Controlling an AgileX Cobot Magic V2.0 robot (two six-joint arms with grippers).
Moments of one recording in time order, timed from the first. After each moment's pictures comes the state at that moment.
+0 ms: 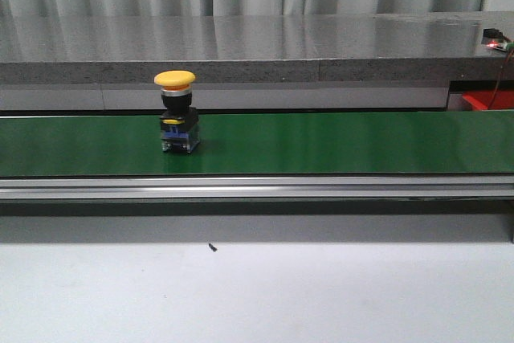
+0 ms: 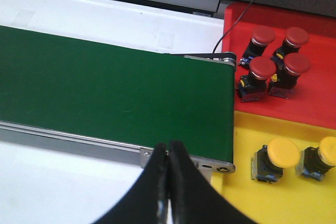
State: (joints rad) left arm 0.26 1.55 -1.27 -0.22 0.80 0.05; right arm 0.02 0.67 -0.69 0.09 0.63 -0.15
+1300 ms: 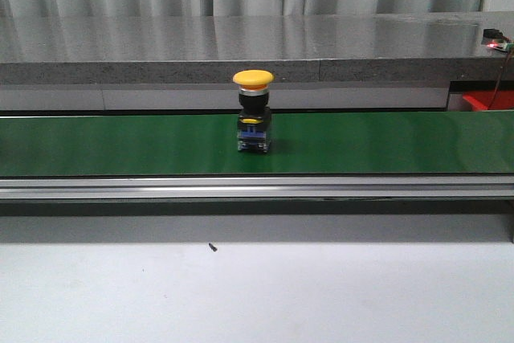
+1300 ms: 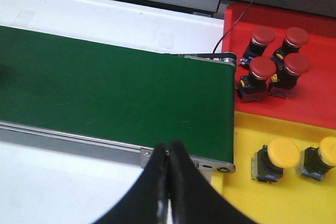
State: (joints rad) left arm 0.22 1.57 -1.26 -0.40 0.79 0.15; right arm 0.02 0.67 -0.69 0.09 0.63 -0.15
